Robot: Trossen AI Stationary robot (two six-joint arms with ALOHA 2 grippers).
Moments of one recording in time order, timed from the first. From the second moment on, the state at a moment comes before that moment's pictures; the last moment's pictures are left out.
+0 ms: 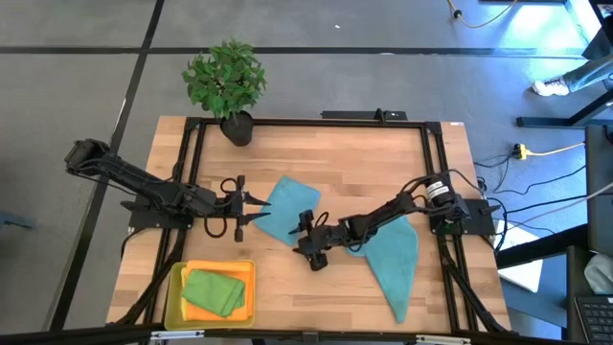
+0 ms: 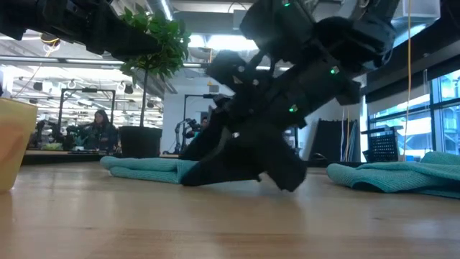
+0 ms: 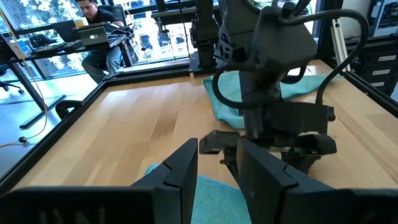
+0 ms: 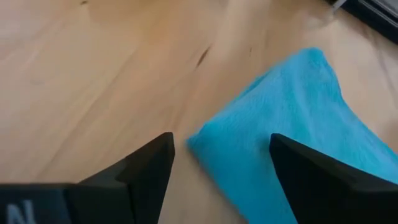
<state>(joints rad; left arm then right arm) -0.30 0.93 0.33 0.39 -0.39 0.06 0.25 2.15 1.07 0.45 0.23 -0.34</state>
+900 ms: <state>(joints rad) -0.30 0.93 0.33 0.39 -0.37 0.06 0.23 2.13 1.12 0.31 0.29 -0.36</state>
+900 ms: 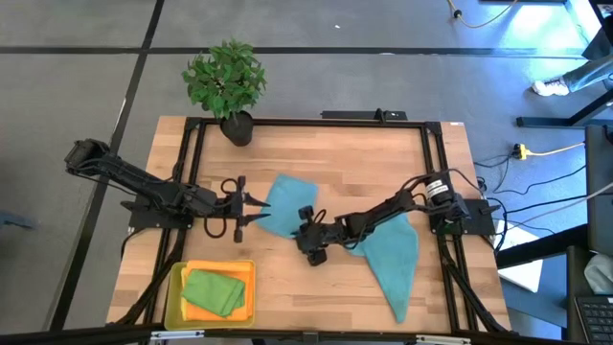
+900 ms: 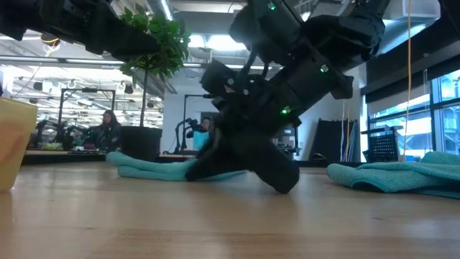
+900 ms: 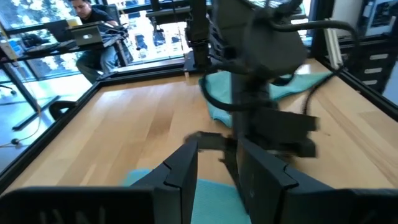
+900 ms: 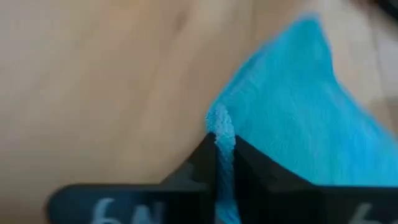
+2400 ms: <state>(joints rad) -0.20 1.32 0.42 0.35 -0.33 0.06 0.13 1.83 0.78 0.66 0.37 0.13</state>
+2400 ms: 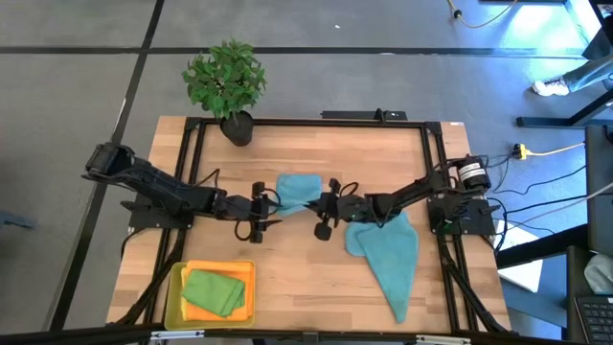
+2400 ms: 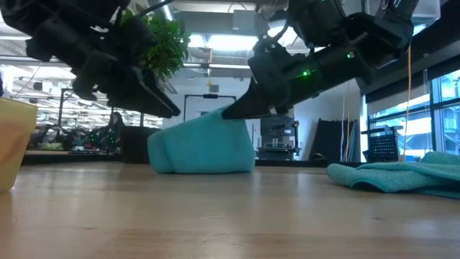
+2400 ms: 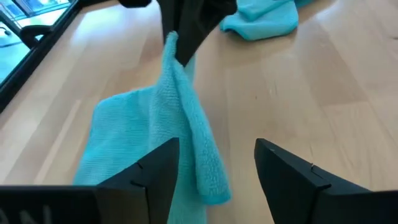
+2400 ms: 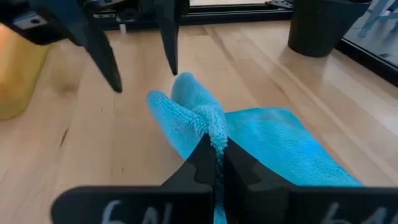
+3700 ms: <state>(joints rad) -0.14 1.47 0.58 0.03 -0.38 -0.12 0.13 1.83 0.78 0.63 0.34 0.16</state>
